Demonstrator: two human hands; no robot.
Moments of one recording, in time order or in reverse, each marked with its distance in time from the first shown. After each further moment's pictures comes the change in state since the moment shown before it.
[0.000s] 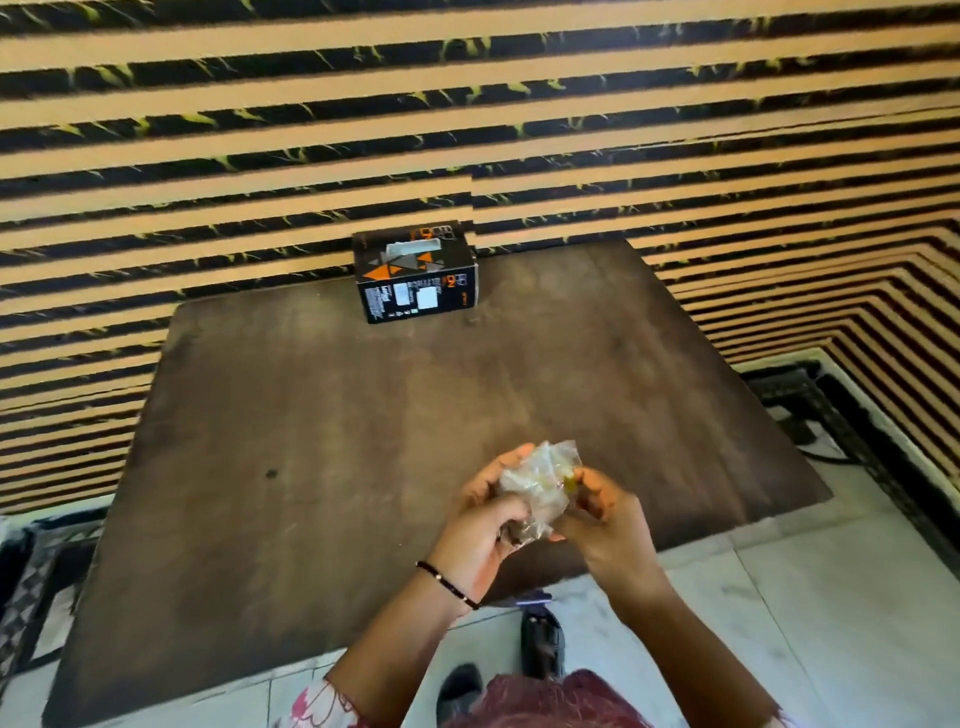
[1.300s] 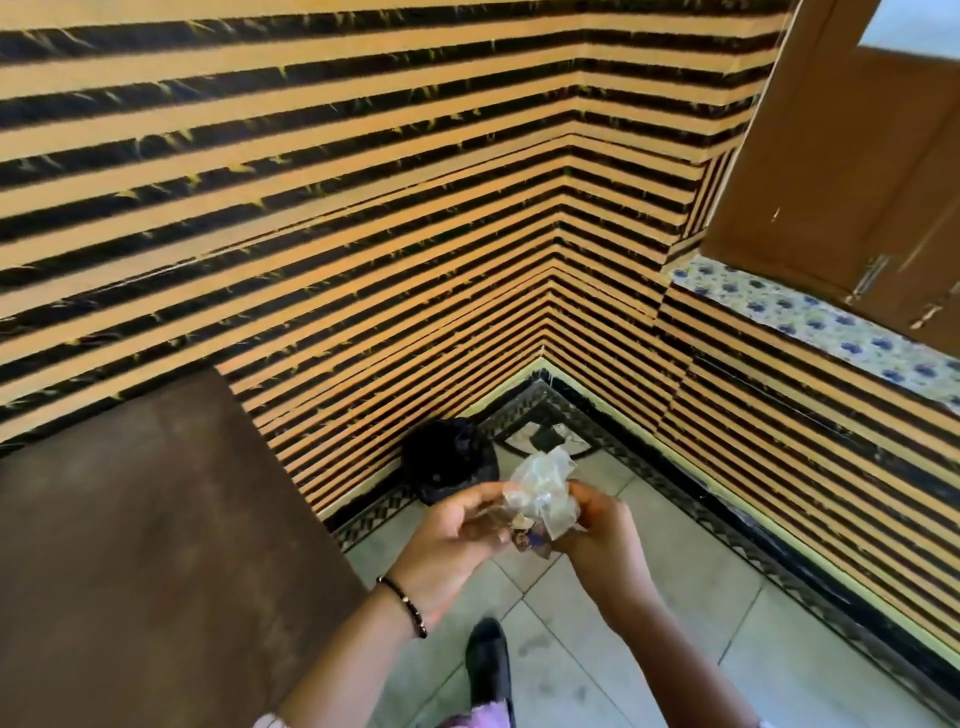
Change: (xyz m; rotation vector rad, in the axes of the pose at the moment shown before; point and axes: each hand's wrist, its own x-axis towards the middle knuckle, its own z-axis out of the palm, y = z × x) left_hand 0.229 -0.190 0.431 0.541 -0.440 -0.154; right_hand 0.027 0.041 -0.515 -0.111 0.536 -0.032
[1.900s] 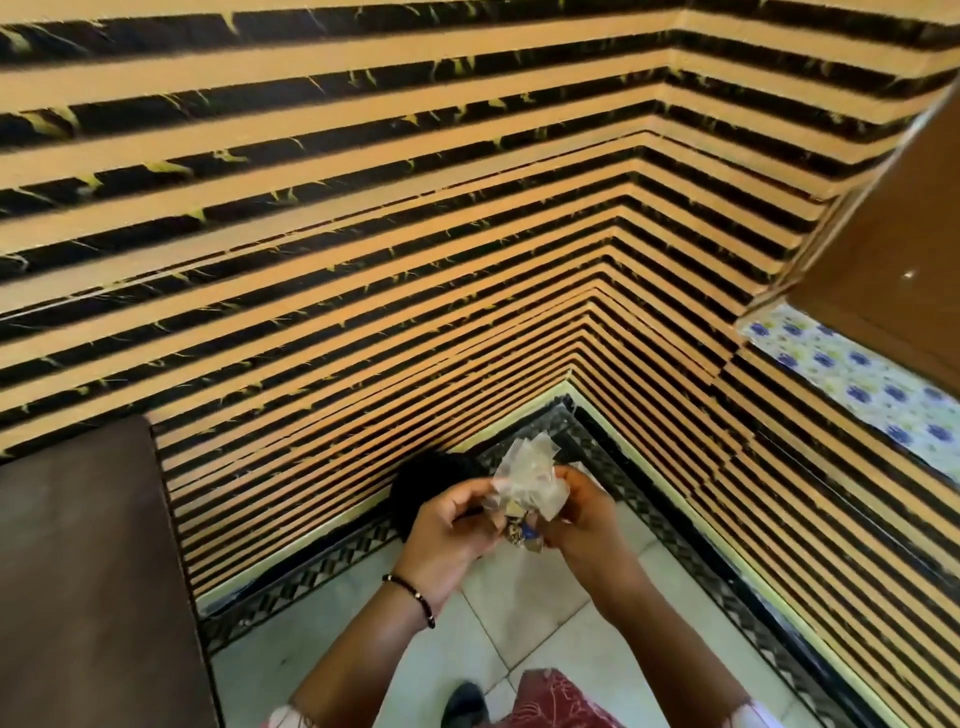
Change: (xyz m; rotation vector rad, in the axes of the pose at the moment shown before) left_hand 0.236 0.034 -0.047 -0.018 0.255 0.037; right_hand 0.259 0.017 0.006 0.029 -0.209 0.148
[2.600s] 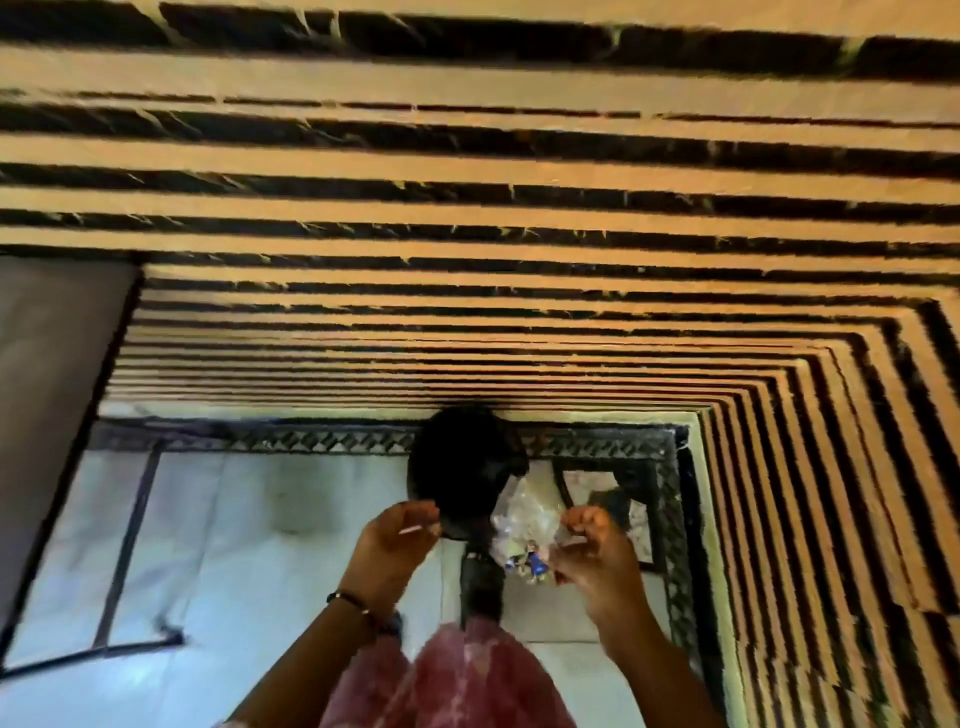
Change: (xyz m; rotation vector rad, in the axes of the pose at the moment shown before) left_hand 0.183 -0.092 -0.021 -0.064 0.716 -0.367; right_hand 0.285 0.083 -0.027 -0.167 -0.414 0.371
